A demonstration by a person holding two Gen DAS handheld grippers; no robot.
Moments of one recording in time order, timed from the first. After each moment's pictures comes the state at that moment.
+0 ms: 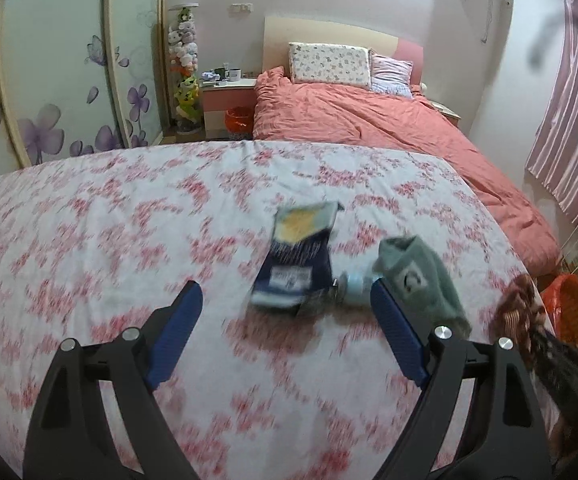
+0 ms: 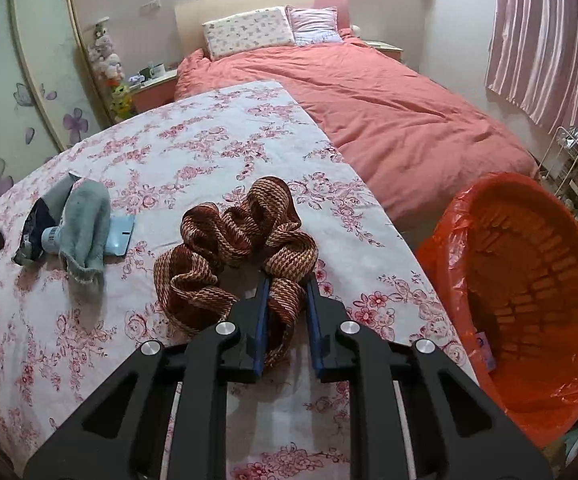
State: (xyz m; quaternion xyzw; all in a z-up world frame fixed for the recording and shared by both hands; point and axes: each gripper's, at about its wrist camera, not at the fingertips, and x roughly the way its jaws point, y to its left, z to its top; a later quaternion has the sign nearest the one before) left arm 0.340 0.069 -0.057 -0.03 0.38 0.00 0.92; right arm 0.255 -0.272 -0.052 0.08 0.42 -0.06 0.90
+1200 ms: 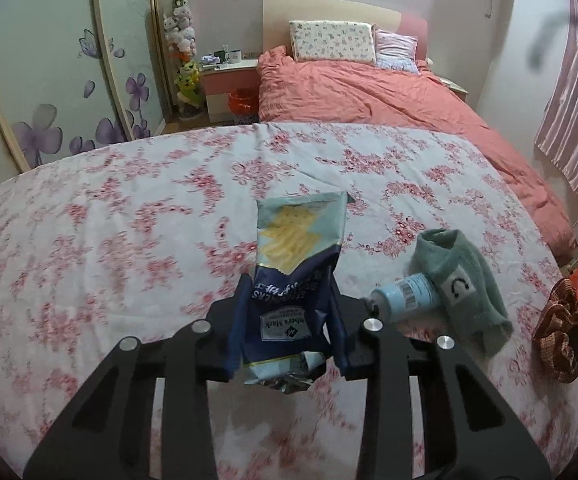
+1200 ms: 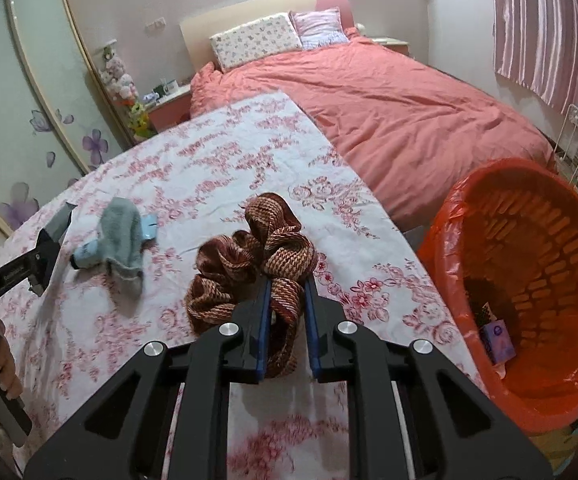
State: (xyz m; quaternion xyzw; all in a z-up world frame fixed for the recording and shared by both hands) left arm 0.362 0.089 -0.067 -0.01 0.41 0.00 0.91; right arm 0.232 -0.287 -0.036 0.13 0.40 -0.02 0.91
